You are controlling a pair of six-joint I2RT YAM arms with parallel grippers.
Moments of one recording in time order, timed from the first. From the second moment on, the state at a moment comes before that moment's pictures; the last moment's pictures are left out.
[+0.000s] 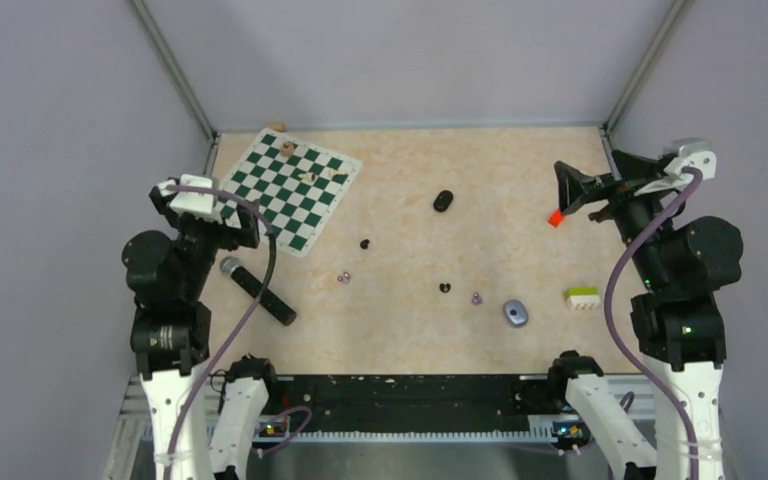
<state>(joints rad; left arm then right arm) 0.10 0.62 1.14 -0.49 0.27 0.17 0.06 0.67 1.19 -0.30 -0.21 0.08</state>
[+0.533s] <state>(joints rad) 0.13 0.76 1.02 -0.52 0.40 0.29 0.06 0.70 1.01 -0.30 -0.17 -0.05</state>
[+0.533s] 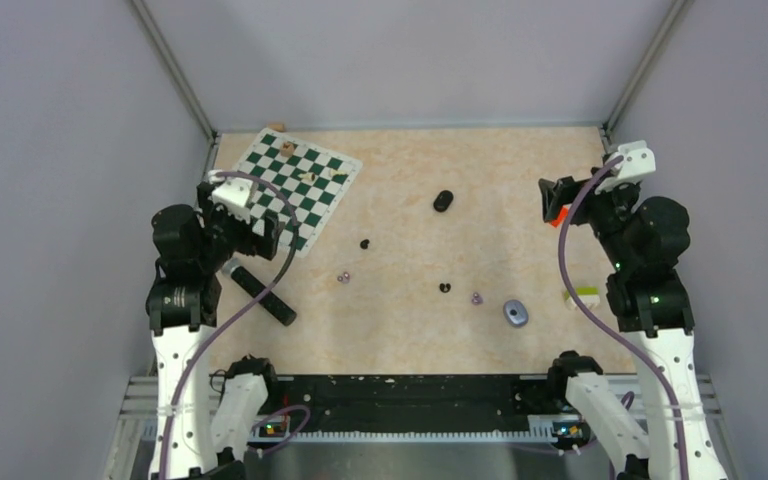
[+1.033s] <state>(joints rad) 0.13 0.88 0.85 -0.54 0.52 0.34 0.06 1.07 1.06 -0.32 0.05 -0.11</state>
